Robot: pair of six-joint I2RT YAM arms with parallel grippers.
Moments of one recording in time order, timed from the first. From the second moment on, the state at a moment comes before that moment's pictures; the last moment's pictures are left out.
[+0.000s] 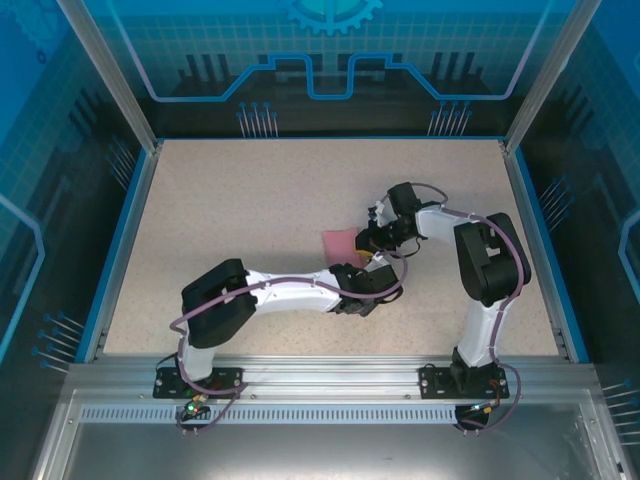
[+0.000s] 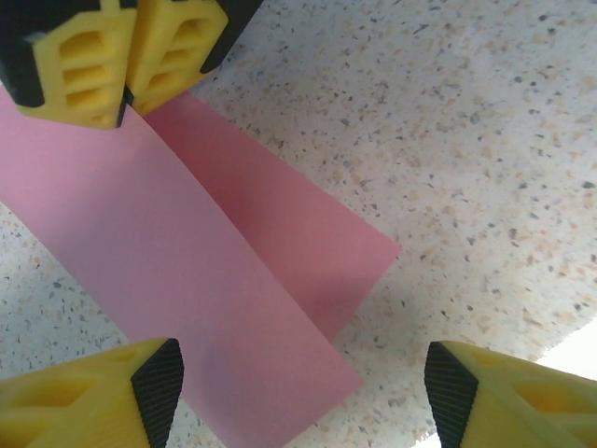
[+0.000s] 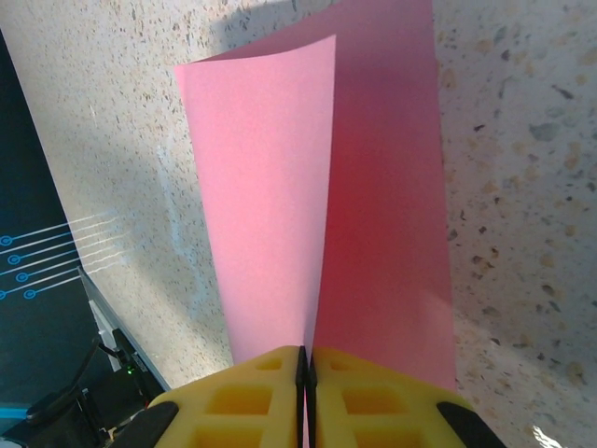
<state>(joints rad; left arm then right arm) -1.13 1.95 1.34 -0.60 -0.47 -0.34 0.29 1.91 1.13 -0.45 -0.75 0.49</state>
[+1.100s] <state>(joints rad) -1.14 1.98 1.35 -0.62 -0.51 -0.35 0.29 1.94 1.16 -0.49 -0.73 0.49</state>
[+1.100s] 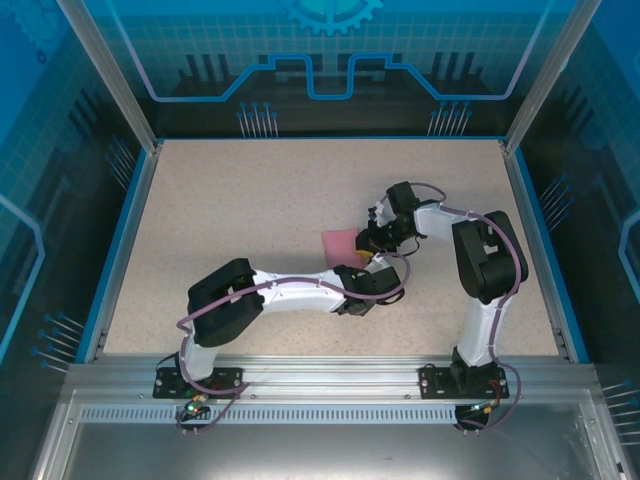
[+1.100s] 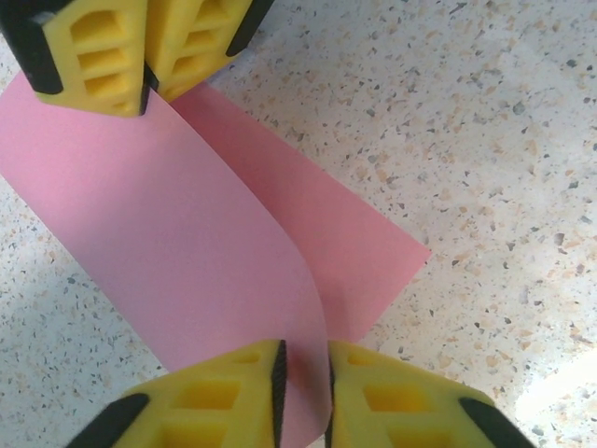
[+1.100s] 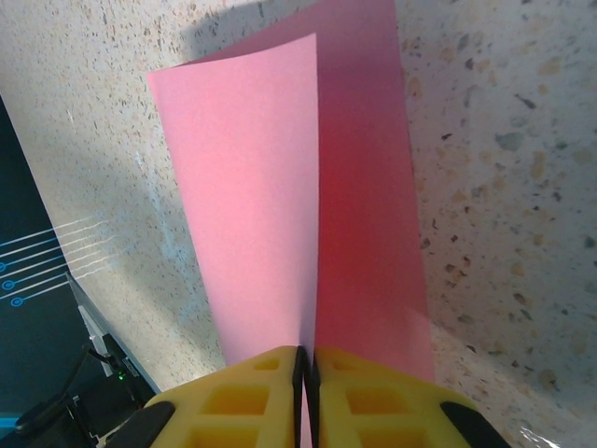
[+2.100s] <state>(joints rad) -1.00 1.80 1.17 -0.44 -0.24 -0.46 0.18 1.57 1.02 -0.51 -0.71 0.38</state>
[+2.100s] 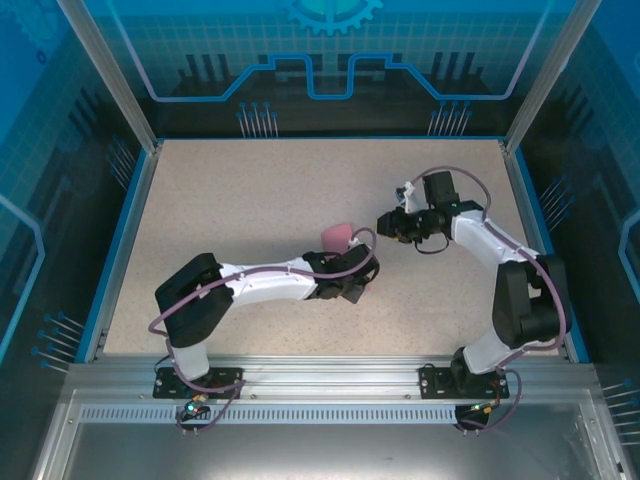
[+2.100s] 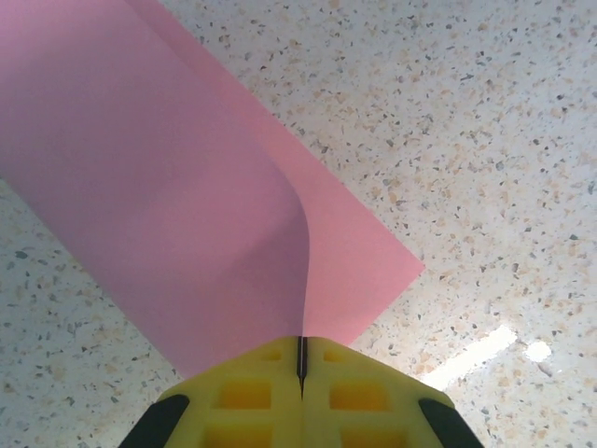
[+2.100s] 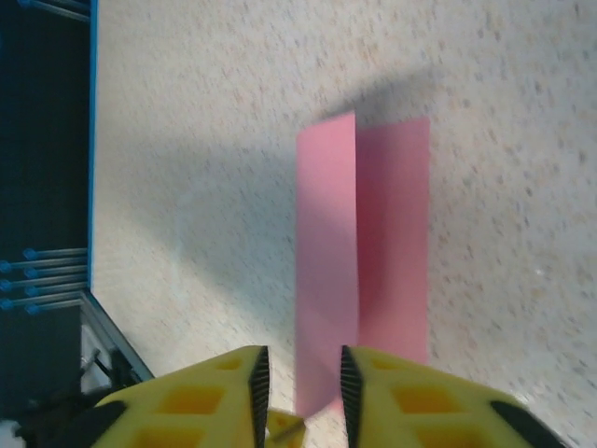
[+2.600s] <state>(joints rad) -0.88 1.69 1.01 -0.28 -0.03 -0.54 0.30 1.67 0.76 -0.40 -0.73 0.43</state>
